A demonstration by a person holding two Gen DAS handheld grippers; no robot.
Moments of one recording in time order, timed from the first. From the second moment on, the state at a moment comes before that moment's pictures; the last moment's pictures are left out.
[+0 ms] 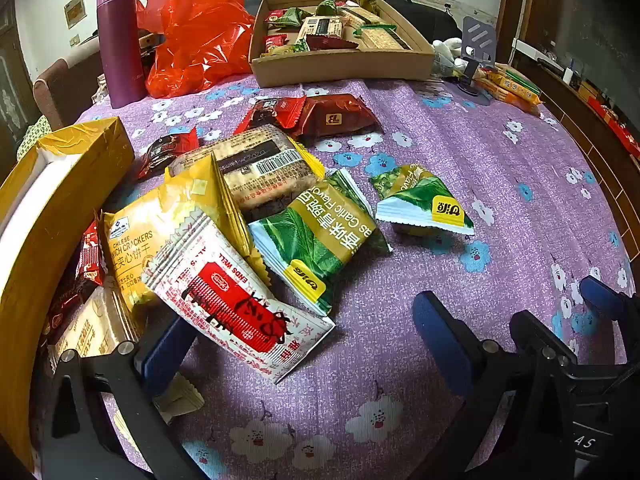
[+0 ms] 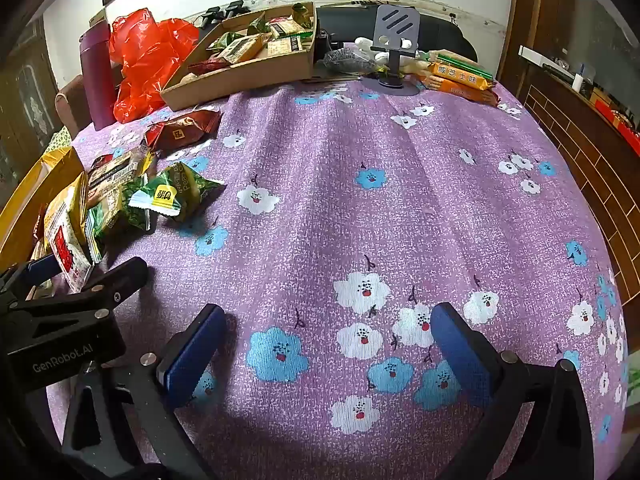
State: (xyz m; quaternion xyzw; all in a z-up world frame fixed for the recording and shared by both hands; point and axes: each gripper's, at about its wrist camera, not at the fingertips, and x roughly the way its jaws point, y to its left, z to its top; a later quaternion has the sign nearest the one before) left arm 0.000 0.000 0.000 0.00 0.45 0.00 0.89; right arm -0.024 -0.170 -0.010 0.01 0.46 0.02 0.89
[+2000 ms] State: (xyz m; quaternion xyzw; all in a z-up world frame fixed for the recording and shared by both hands) left arm -0.127 0.184 0.105 -0.04 0.27 -0.05 0.96; right arm -0.038 -0.045 0.039 -0.05 0.40 0.17 0.90
